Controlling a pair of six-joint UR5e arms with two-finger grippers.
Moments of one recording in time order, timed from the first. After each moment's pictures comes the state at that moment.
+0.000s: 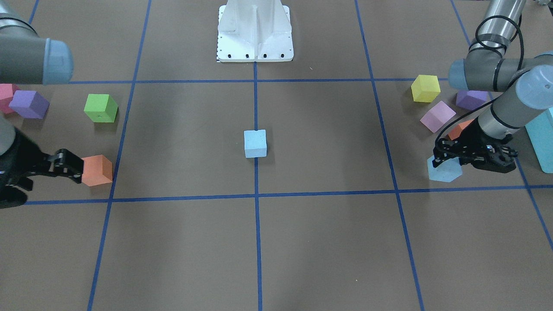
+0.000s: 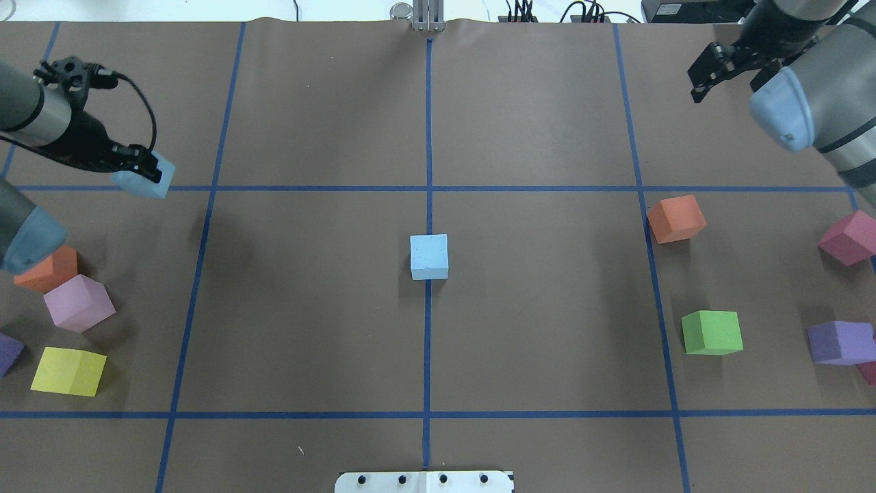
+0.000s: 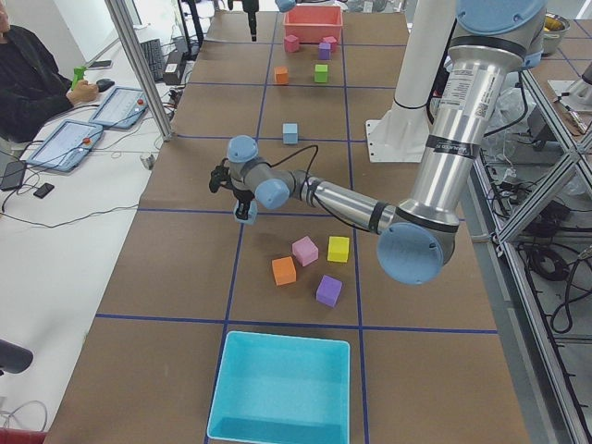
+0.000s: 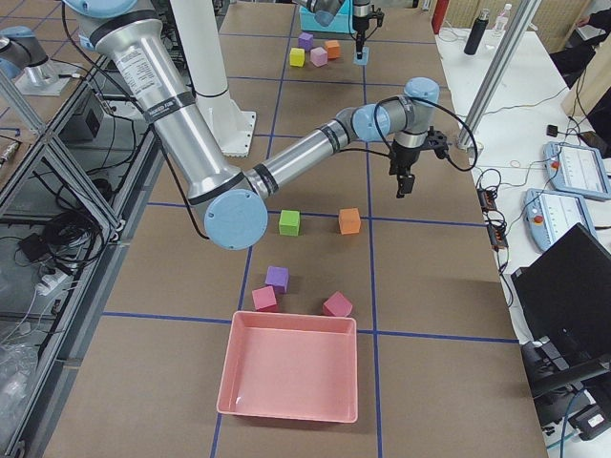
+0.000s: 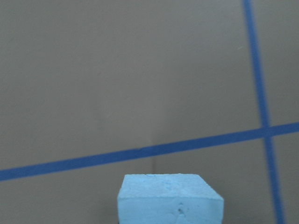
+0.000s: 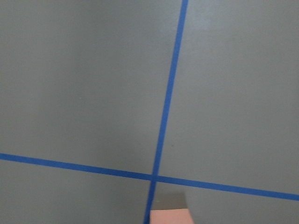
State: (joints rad) left arm -1.01 -1.89 -1.64 -1.88 -2.22 -0.69; right arm 1.21 -1.07 1.60 -1.77 2.23 0.32
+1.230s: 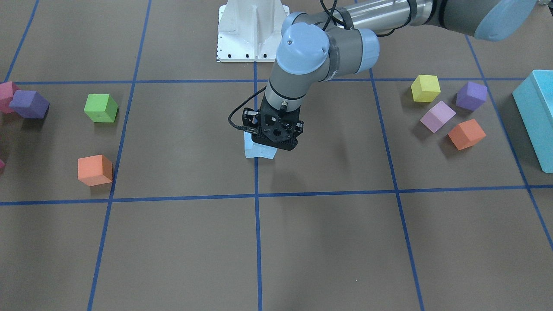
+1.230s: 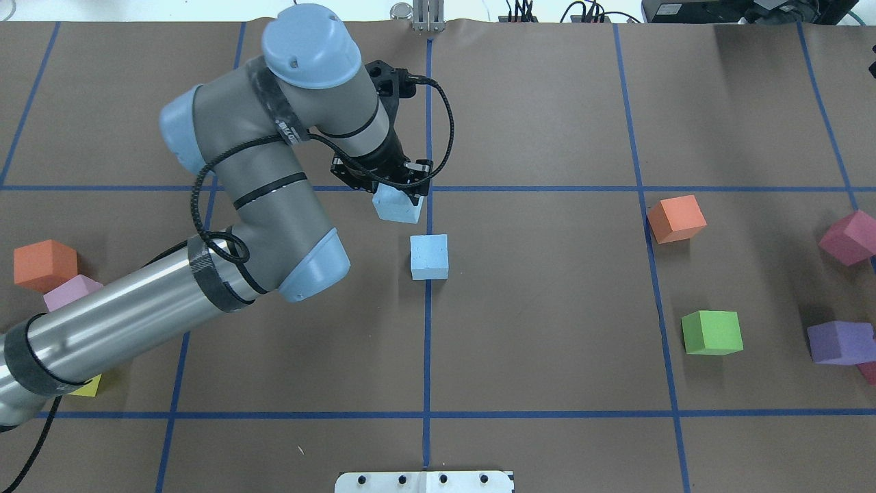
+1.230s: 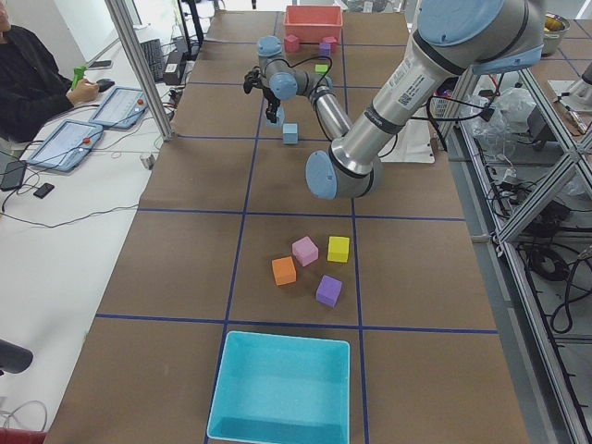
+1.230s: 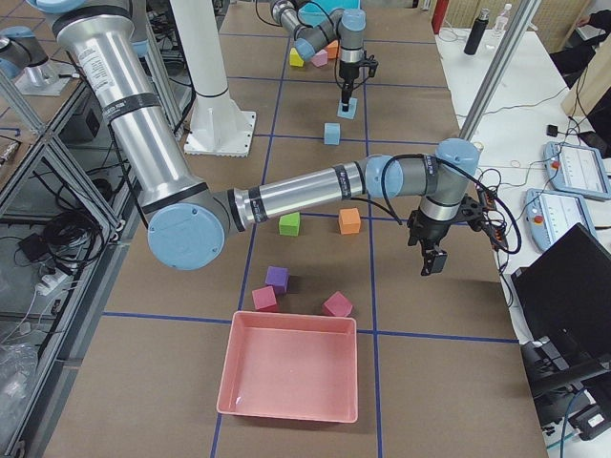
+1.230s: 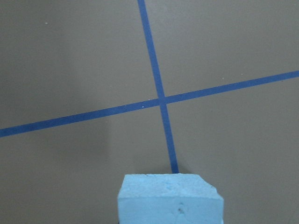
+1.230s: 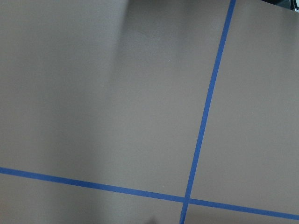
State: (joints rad) left arm -0.64 -2.46 -1.48 -1.68 -2.06 -1.01; right arm 1.46 -1.15 1.44 -1.76 2.19 -0.05
